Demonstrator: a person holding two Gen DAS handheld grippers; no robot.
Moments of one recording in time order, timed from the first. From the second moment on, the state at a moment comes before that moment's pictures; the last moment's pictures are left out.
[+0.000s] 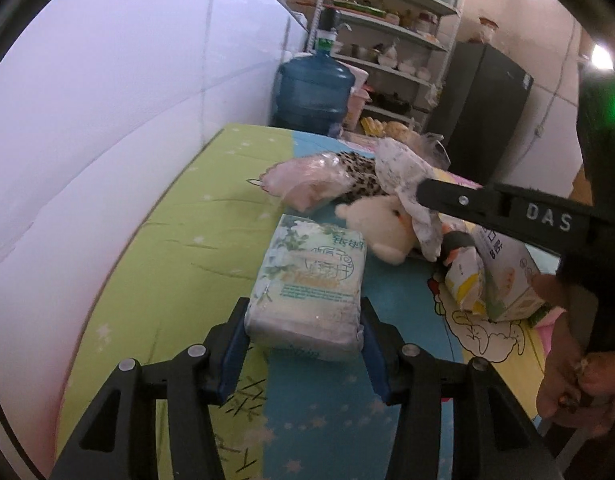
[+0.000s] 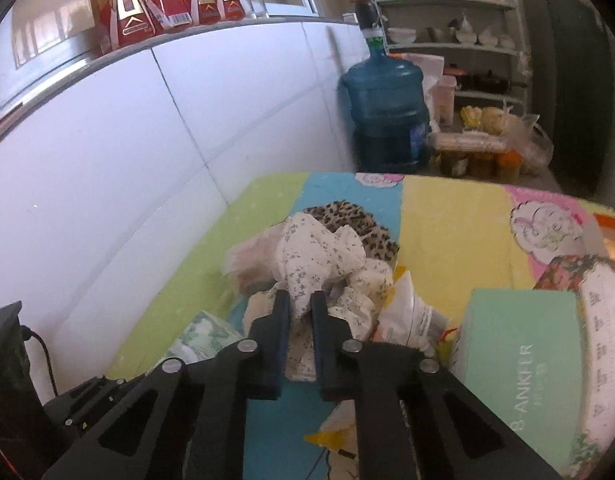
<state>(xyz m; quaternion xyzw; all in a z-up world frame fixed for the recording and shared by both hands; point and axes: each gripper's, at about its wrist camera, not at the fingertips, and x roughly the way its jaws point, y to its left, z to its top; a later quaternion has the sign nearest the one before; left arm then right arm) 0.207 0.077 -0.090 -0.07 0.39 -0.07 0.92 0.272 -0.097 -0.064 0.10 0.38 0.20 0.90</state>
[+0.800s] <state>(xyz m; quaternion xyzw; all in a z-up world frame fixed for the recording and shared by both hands) 0.168 0.071 -0.060 -0.08 0.34 -0.06 0.94 0.193 -0.122 0.007 0.11 0.26 0.24 0.93</state>
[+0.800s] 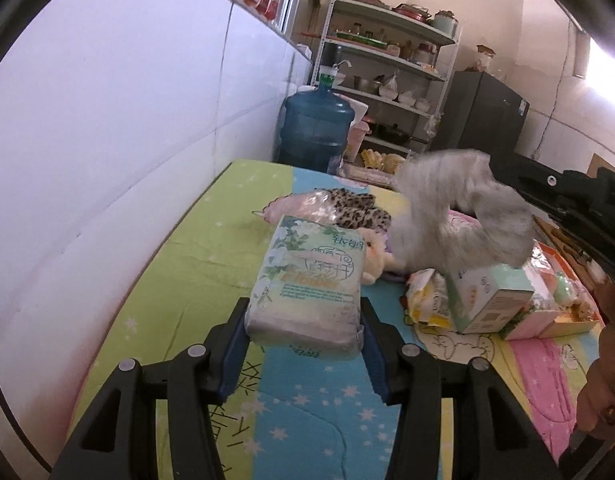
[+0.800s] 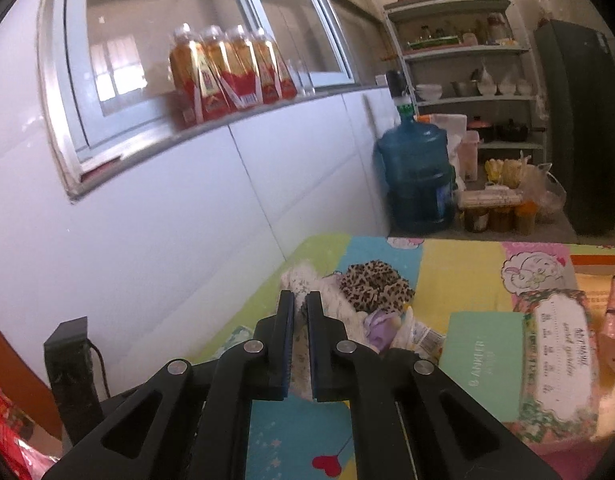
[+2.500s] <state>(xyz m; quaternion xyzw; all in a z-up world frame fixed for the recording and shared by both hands) 0.166 0.065 -0.064 -0.07 0.34 -0.06 0.94 0.194 -0.123 -0.049 -0.02 0.33 0.23 0.91</state>
